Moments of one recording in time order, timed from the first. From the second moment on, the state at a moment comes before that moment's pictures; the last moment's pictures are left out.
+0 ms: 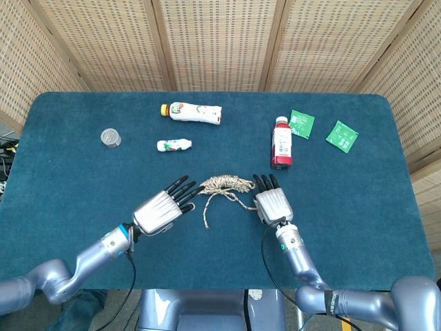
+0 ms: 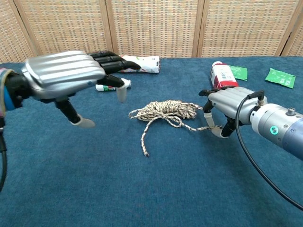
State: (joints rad) left arm -0.72 -1.43 -0.15 -1.54 1.76 0.90 0.37; right arm 0.72 -1.72 0.16 -1.43 -0.93 1.09 -0.75
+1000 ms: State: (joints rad) left arm -0.89 -1.71 -0.10 -1.25 1.63 0.78 0.51; right arm 0.73 -1.73 0.17 -1.39 -0.94 1.04 -0.67
